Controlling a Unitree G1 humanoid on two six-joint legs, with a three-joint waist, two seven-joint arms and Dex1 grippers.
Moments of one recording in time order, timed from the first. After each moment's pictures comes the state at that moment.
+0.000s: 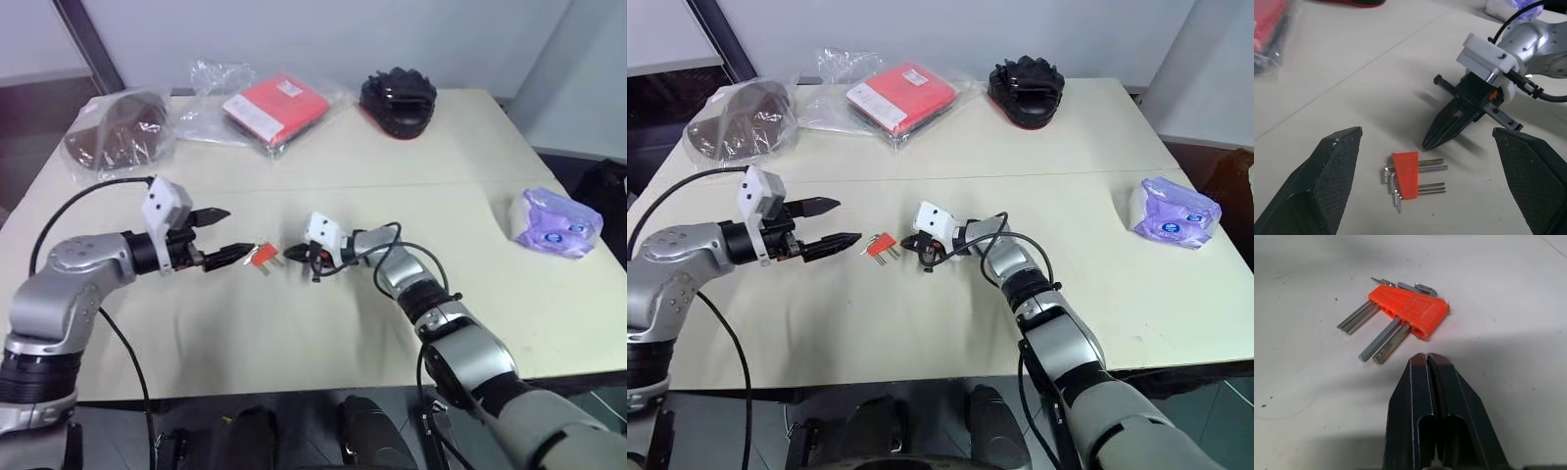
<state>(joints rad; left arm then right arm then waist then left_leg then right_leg) -0.36 0.76 0.13 -0.23 -0.56 0.66 -0.90 -0.86 -0.16 0.29 0.83 -0.07 -0.06 0.99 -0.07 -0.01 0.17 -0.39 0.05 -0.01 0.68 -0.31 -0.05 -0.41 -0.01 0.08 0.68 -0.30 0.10</state>
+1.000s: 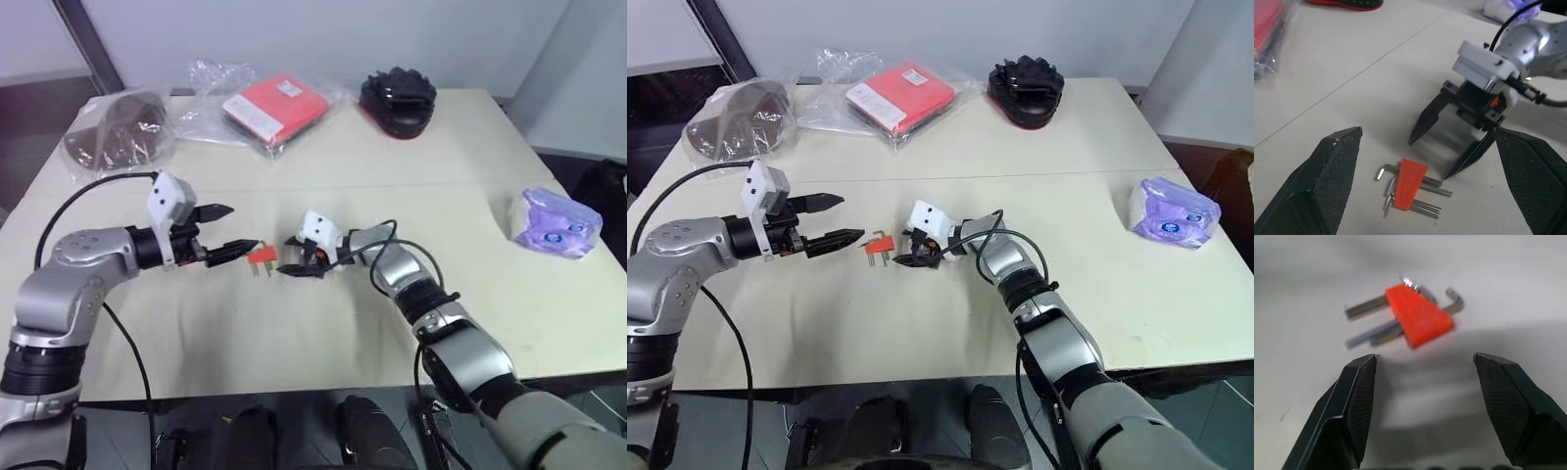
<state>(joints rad) -0.39 0.77 0.13 -0.22 -0.55 0.66 -0.92 -0.88 -0.17 0.30 0.76 -0.06 0.07 1.05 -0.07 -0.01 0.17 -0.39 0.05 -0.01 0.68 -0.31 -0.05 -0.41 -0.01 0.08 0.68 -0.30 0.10</state>
